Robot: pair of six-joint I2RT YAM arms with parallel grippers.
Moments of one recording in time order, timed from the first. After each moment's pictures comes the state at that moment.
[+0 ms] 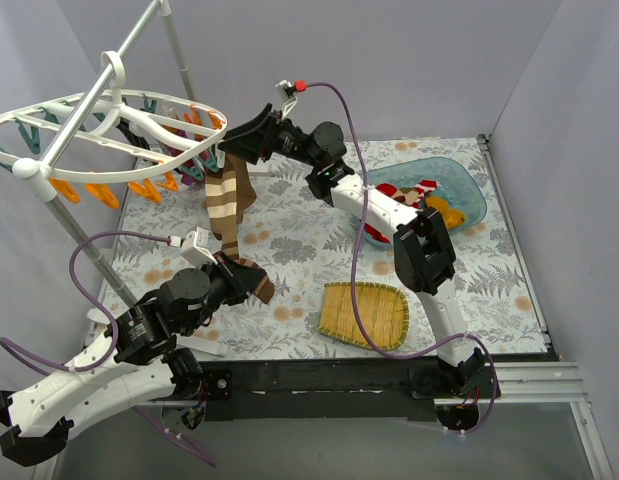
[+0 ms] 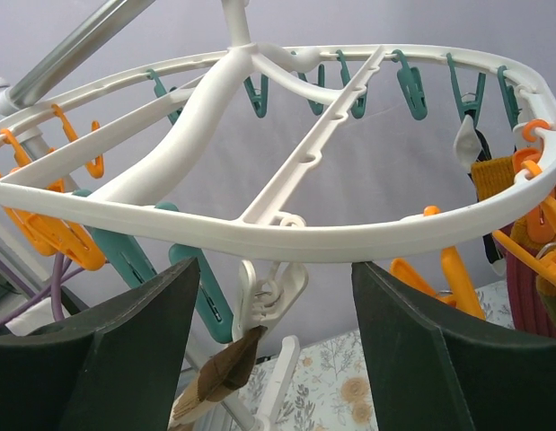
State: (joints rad) left arm -0.98 0.55 0.74 -0.52 -0.42 -1.00; right arm 0.73 2.23 1.99 0.82 -0.68 0.95
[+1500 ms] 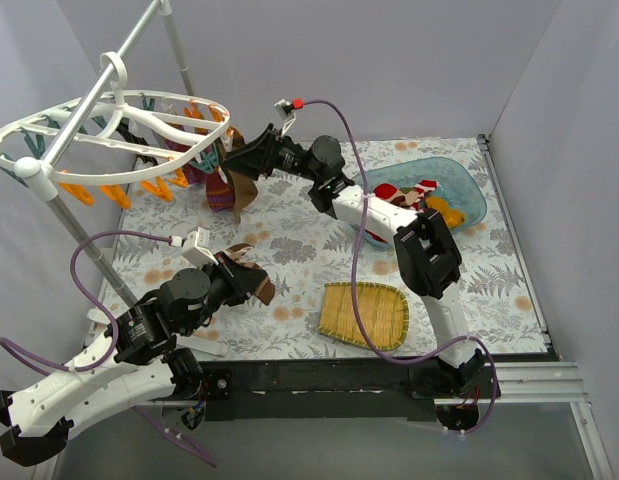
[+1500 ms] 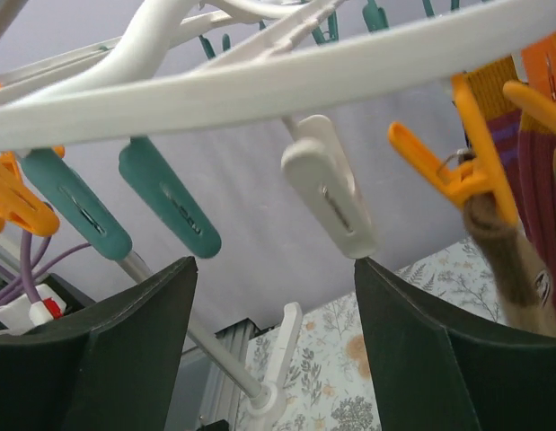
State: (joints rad) left arm -0.98 0.55 0.74 -0.52 -0.41 -1.00; right arm 0.74 2.19 1.83 0.84 -0.66 0.94
